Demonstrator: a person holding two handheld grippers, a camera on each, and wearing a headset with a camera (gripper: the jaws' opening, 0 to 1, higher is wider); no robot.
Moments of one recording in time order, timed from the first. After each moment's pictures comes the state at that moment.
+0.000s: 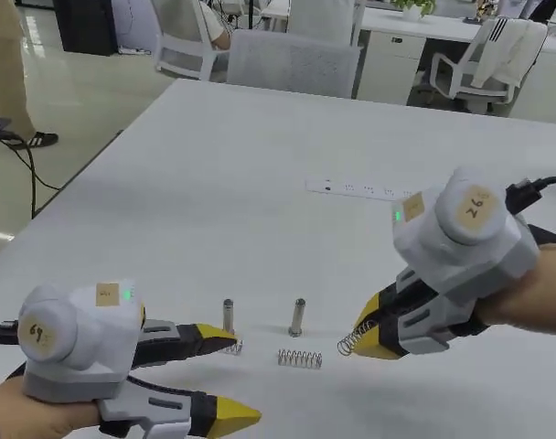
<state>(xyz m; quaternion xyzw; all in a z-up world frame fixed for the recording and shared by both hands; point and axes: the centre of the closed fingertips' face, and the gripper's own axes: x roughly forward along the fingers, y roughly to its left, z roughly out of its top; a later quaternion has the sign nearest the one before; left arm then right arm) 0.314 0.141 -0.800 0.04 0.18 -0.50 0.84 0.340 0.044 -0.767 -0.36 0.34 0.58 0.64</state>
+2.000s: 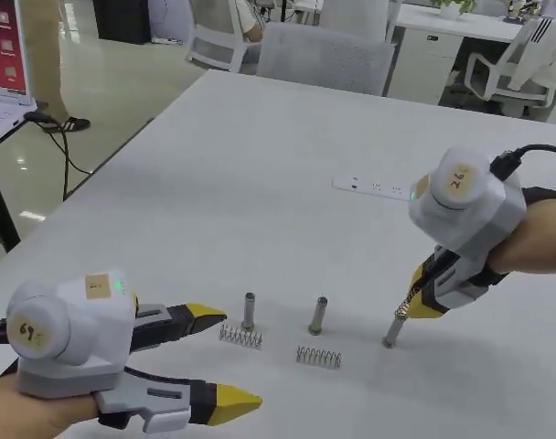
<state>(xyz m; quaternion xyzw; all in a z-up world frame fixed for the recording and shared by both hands) 0.319 0.163 -0.793 0.03 0.16 -0.45 0.88 0.414 0.007 -0.797 -0.44 0.42 0.53 0.59</state>
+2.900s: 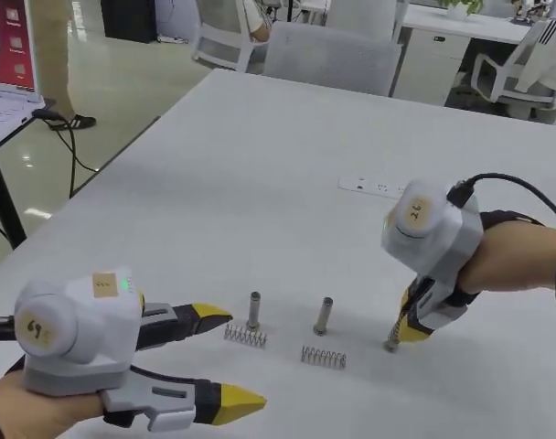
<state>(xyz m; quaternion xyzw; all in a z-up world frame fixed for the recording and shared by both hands) 0.319 0.163 -0.793 0.04 0.16 -0.45 0.88 0.412 0.010 -0.837 -0.46 0.46 0.52 0.56</state>
